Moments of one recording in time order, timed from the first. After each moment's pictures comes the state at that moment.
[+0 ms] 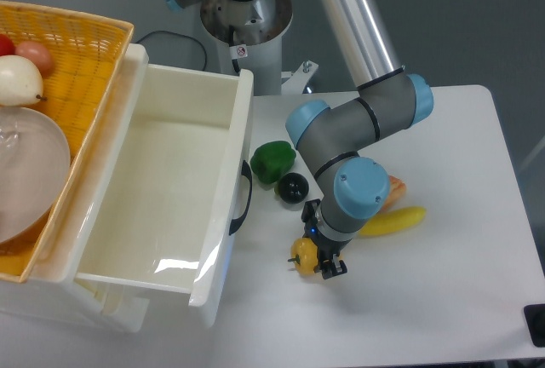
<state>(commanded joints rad) 2.52 -2.18 -1.48 -1.12 1.42 1.70</state>
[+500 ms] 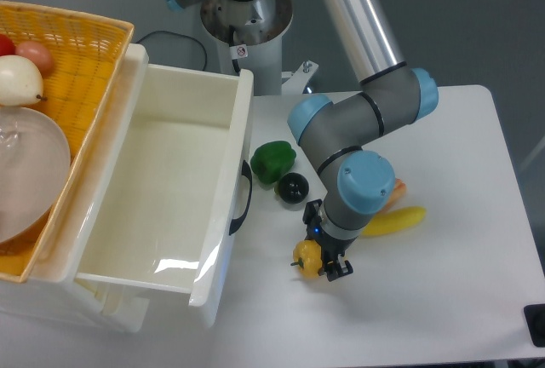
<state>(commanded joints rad) 2.53 -2.12 -1.45 -1.16 1.39 1.69</state>
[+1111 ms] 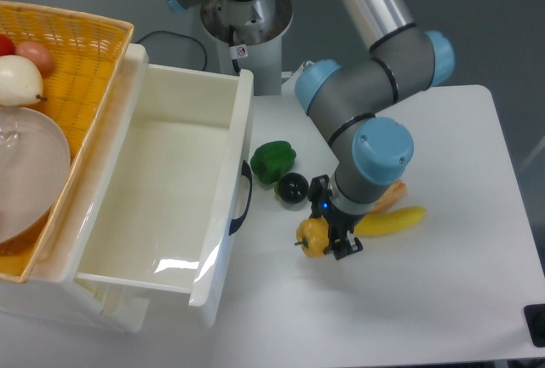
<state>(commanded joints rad) 2.56 -2.01 -1.43 -1.38 1.38 1.70</state>
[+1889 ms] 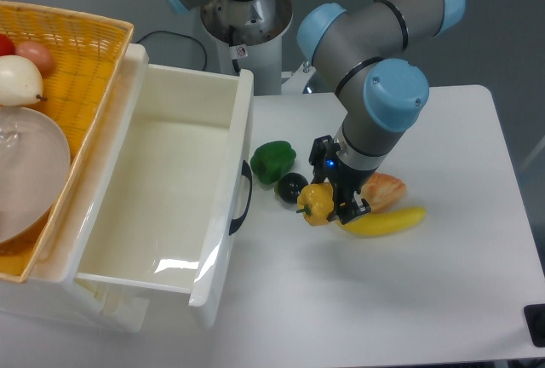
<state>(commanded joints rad) 2.58 -1.95 -1.45 -1.39 1.37 1.70</state>
